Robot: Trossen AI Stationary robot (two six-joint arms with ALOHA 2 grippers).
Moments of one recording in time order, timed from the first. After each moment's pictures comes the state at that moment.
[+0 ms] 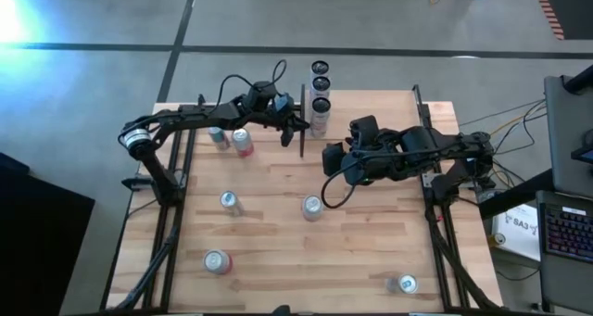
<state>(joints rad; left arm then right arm) 0.54 1.71 1.14 0.13 0.48 -0.07 0.24 1.66 2.20 -1.48 0.73 1.25</state>
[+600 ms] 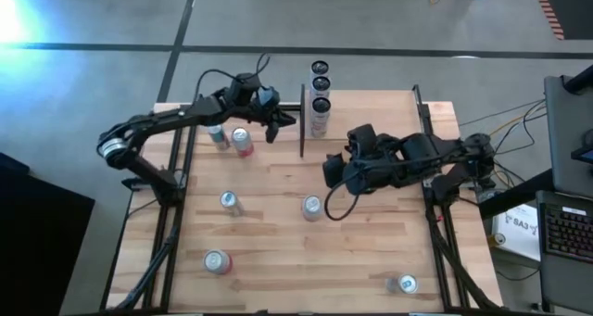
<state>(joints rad) 0.57 1.50 1.14 -0.12 0.48 -0.03 0.29 1.66 2.18 -1.48 0.70 1.19</state>
